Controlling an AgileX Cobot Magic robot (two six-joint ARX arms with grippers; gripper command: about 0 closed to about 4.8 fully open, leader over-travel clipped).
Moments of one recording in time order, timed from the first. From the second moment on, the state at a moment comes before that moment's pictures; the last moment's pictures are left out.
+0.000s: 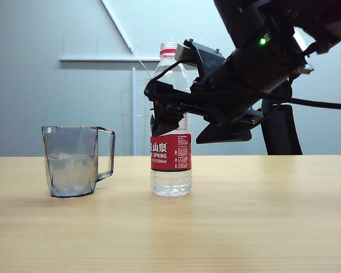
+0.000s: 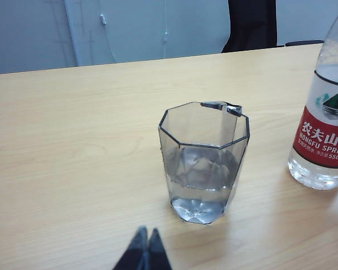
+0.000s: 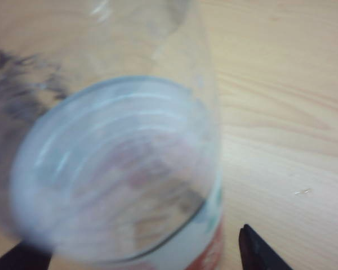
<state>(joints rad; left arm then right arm) -0.35 0.00 0.01 -0.09 -0.05 0.03 0.71 1.57 0.72 0.42 0.14 0.21</state>
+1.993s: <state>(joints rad) -0.10 0.00 0.01 -0.09 -0.04 0.03 0.71 1.02 0.72 -0.24 0.14 0.20</state>
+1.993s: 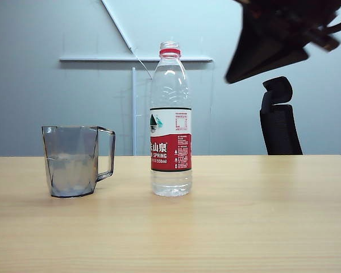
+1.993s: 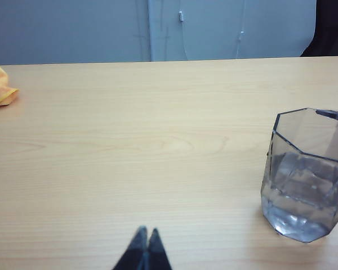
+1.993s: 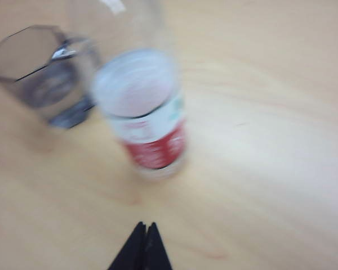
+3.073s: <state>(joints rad) -0.10 0.00 0.01 -0.09 -0.04 0.03 0.19 0.07 0.01 0.02 0.08 0.20</state>
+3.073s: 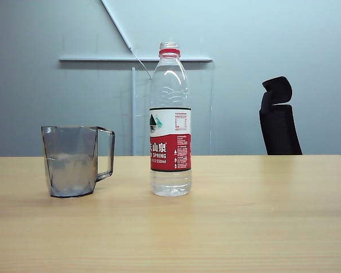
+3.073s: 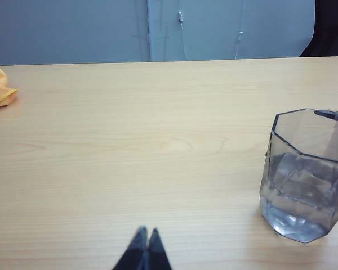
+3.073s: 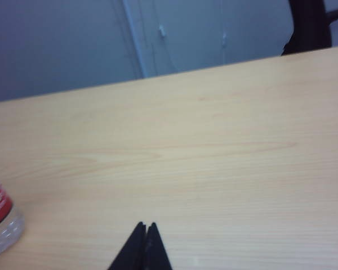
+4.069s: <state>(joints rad) -0.10 0.00 0.01 -0.09 -0.04 0.03 0.05 0.00 0.01 0.04 0.00 -0.02</state>
